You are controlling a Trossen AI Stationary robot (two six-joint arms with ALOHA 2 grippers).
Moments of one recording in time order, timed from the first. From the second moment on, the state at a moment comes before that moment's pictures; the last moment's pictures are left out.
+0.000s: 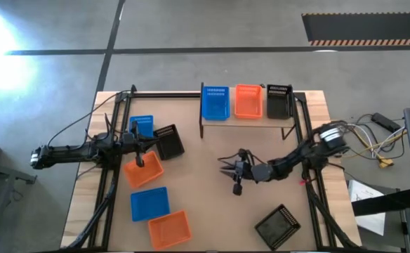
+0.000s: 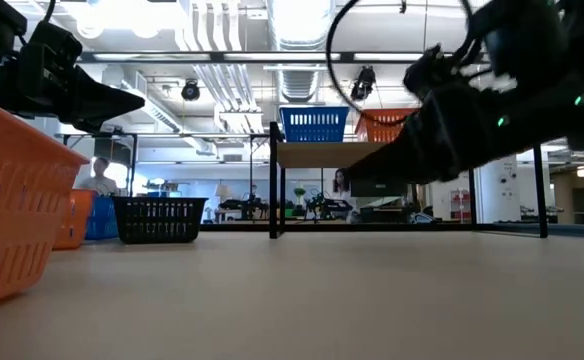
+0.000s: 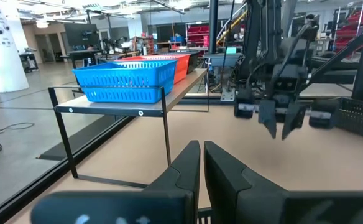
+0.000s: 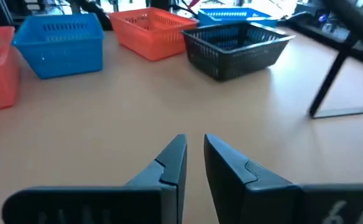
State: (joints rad) left arm 0.08 0.10 0.01 0.07 -0.17 0.06; right arm 0.31 1.85 0.48 1.09 0.45 0.11
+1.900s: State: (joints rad) left arm 0.29 1.17 0.73 -1.01 -0.22 0.09; right arm 0.29 1.82 0.32 1.10 0.65 0.14
